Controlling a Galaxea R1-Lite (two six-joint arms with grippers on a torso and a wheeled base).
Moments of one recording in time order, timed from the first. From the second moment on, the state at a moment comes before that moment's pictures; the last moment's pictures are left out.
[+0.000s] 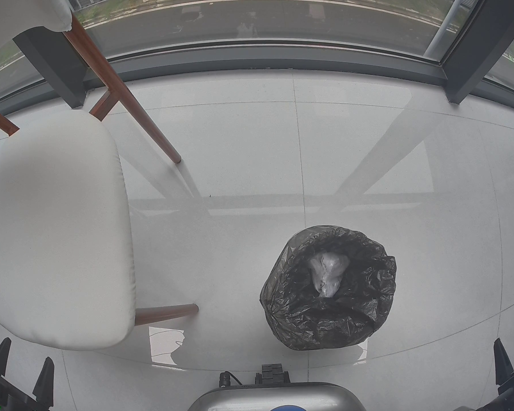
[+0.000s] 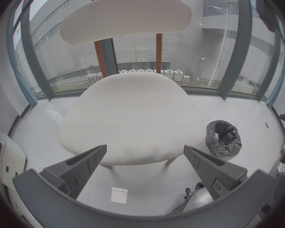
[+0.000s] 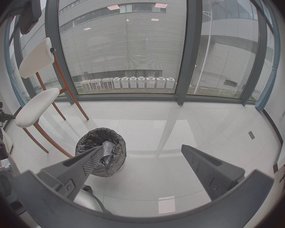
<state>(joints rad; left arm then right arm) 0.02 0.08 -0.02 -0.02 0.02 -0.02 0.00 0.02 -0.02 0.00 0.02 -0.02</state>
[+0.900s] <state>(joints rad) 0.00 0.03 -0.02 -0.01 -0.03 0.02 0.00 0.01 -0.02 0.00 0.01 -0.02</state>
